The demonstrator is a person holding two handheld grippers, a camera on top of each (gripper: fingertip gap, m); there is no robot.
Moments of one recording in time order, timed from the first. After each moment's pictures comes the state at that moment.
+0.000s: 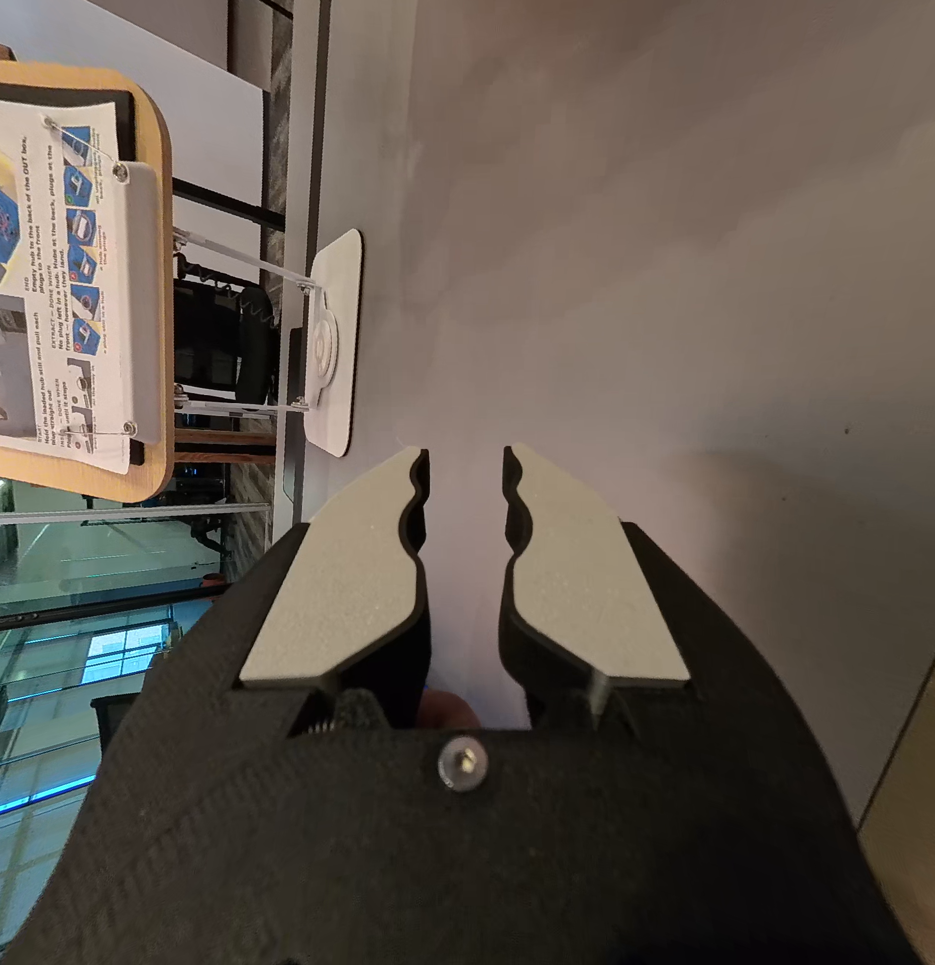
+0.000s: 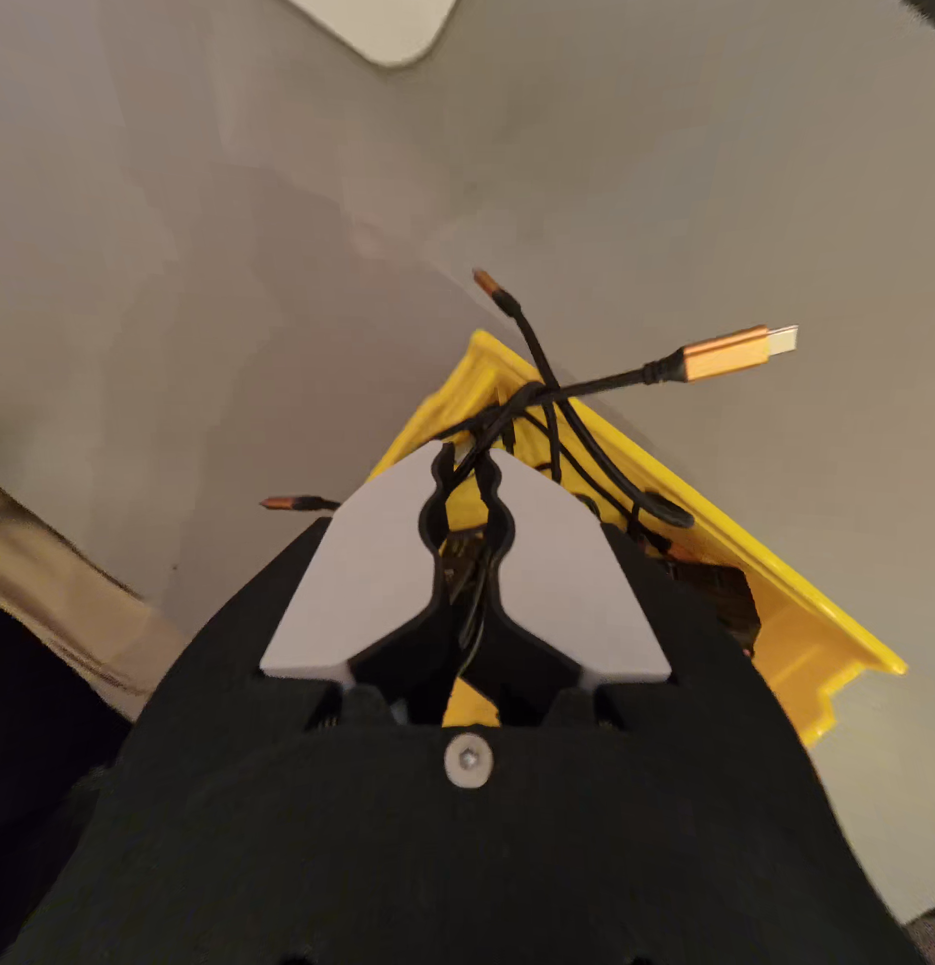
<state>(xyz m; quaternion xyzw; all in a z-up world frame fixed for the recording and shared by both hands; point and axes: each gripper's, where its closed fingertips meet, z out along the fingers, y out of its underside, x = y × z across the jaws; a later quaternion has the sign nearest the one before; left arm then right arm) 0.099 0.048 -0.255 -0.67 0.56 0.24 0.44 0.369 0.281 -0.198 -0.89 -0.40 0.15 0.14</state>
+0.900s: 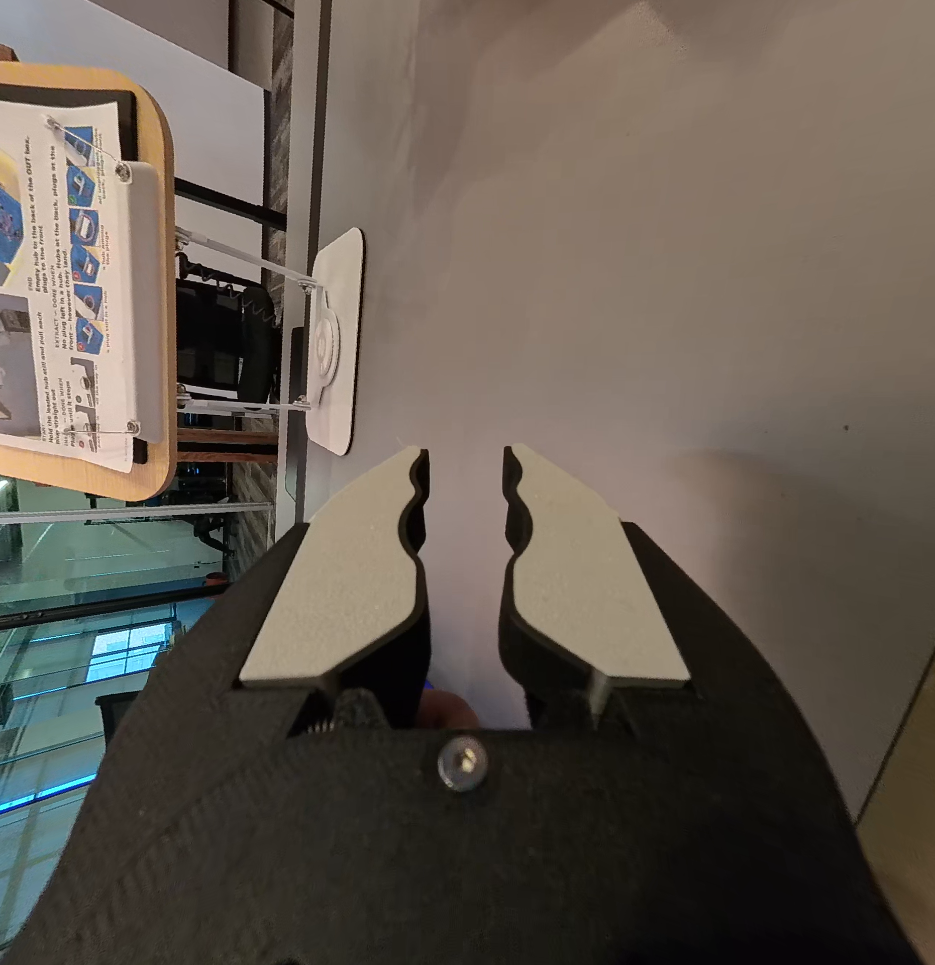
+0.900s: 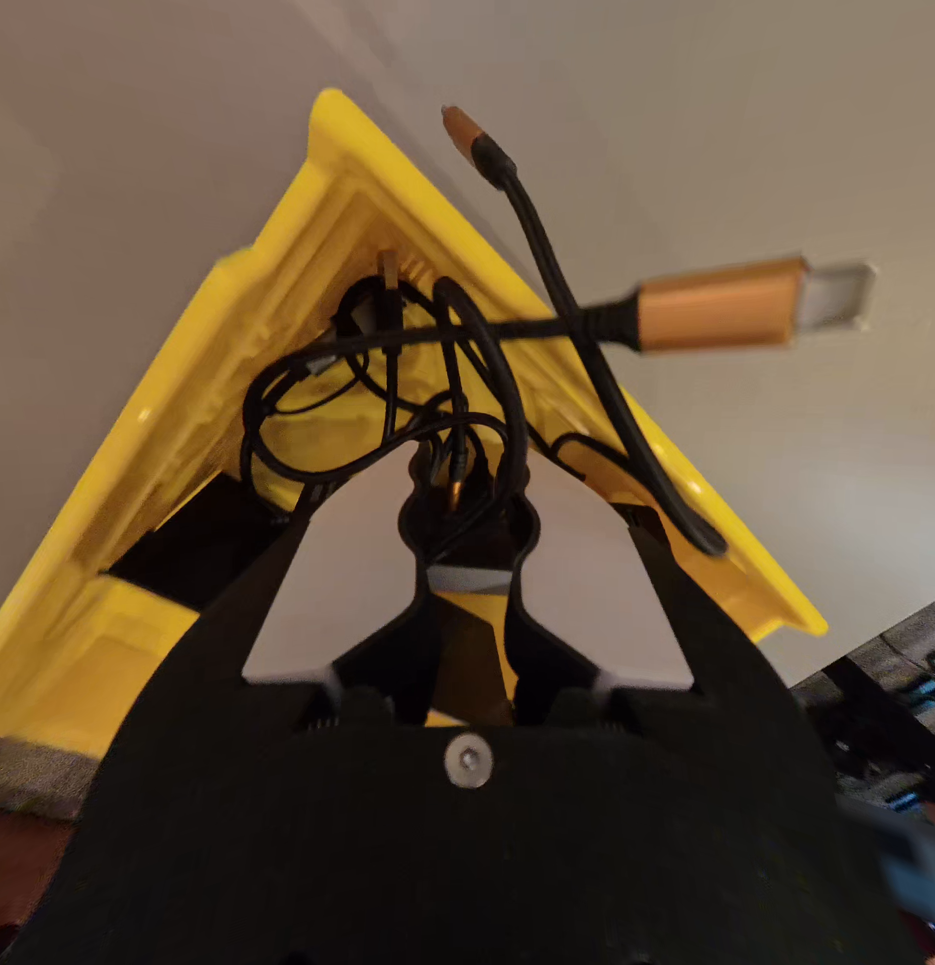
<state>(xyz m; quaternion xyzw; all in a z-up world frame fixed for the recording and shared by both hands) 0.098 0.048 -0.255 -0.66 0.56 0.24 0.44 0.420 0.281 -0.262 -0.87 -0.48 -0.04 0.07</state>
